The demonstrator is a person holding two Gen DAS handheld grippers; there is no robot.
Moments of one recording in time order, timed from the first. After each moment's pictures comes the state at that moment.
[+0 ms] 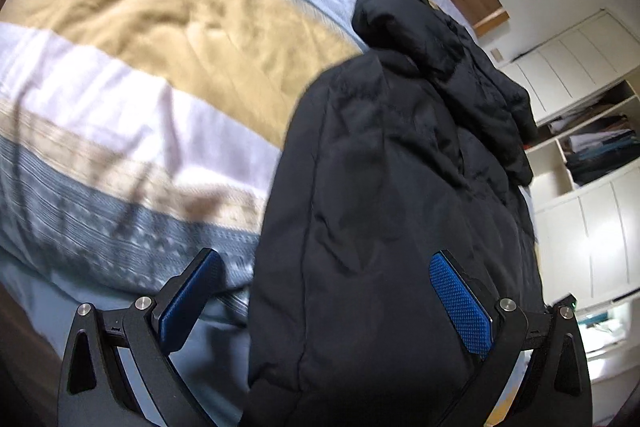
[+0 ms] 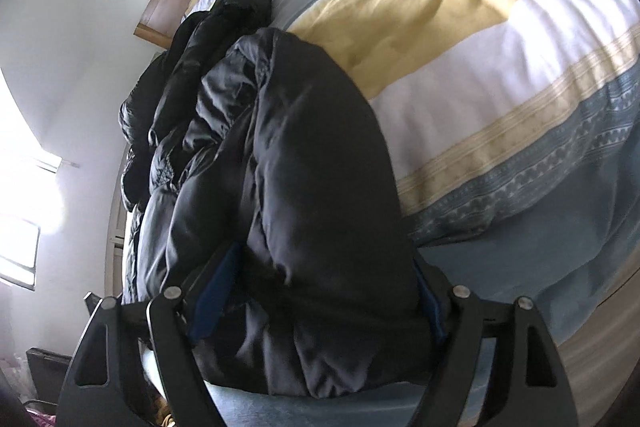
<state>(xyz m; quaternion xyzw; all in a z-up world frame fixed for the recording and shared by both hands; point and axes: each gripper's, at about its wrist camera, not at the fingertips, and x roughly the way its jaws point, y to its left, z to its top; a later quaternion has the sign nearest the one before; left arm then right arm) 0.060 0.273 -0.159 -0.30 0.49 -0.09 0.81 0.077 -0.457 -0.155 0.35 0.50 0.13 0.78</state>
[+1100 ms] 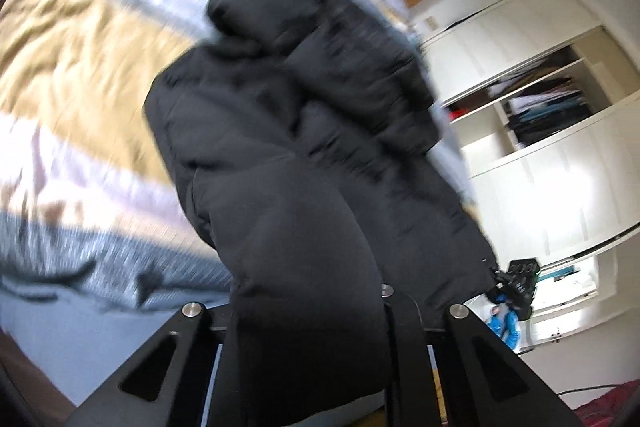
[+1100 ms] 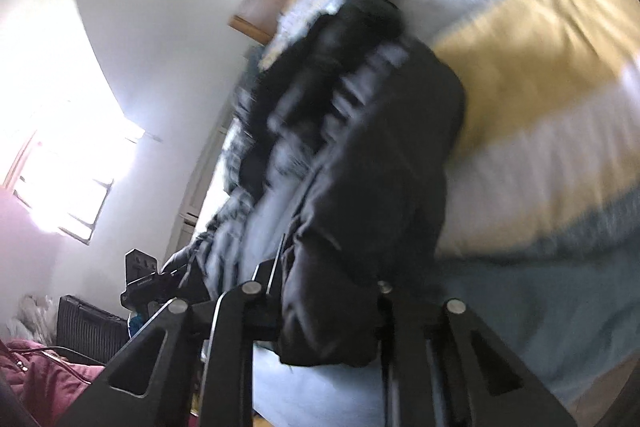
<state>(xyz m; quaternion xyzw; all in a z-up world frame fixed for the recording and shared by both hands) 0.084 0.182 -0.072 -0.30 0.48 -0.21 0.80 0.078 -0.425 -0.079 0.35 0.40 0.28 0.80</state>
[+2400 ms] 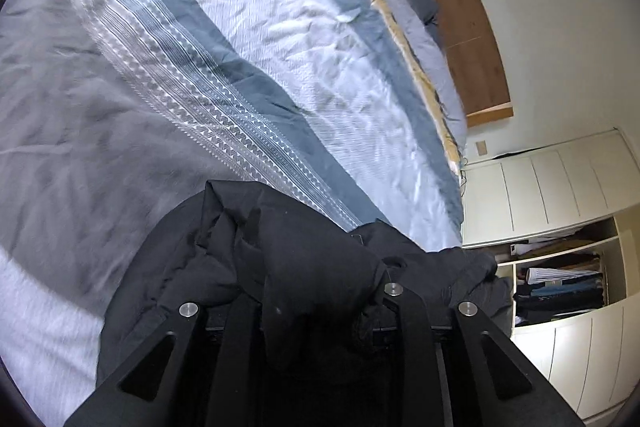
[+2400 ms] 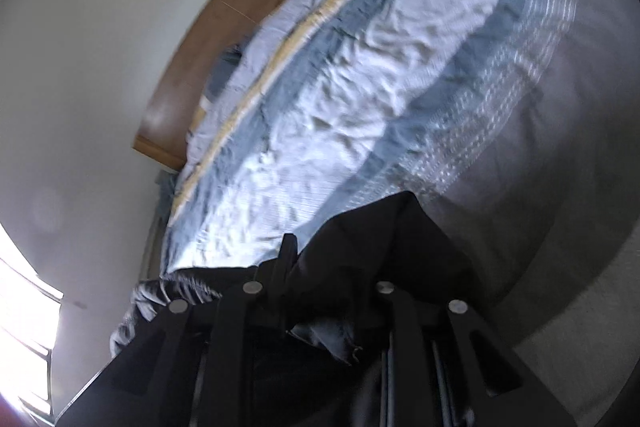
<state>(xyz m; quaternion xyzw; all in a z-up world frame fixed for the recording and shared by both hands) 0.584 0.265 -0.104 -0.45 0.44 -0.09 0.77 0.600 -0.402 -0.087 0.41 0.37 0.06 0.83</state>
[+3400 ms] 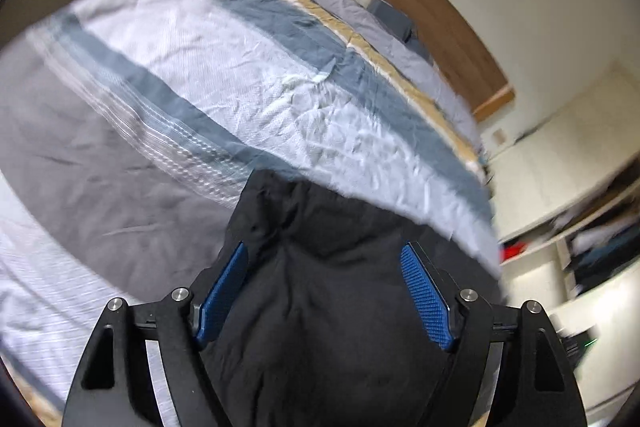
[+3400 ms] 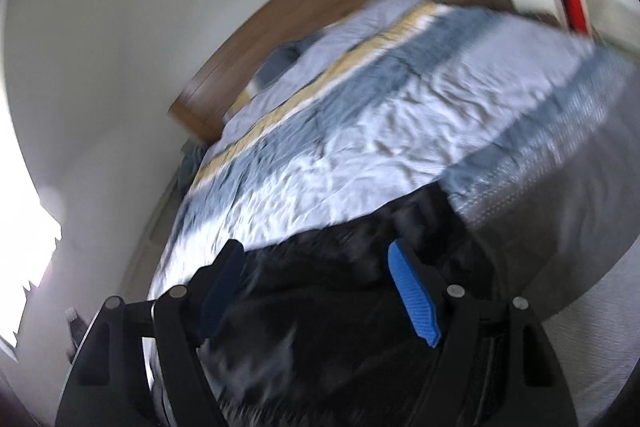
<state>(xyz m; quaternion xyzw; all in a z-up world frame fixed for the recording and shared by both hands) 0.503 0.260 0.016 -0.29 0.40 -0.04 0.87 0.529 -0.342 0.038 0.26 0.33 0.14 0.90</state>
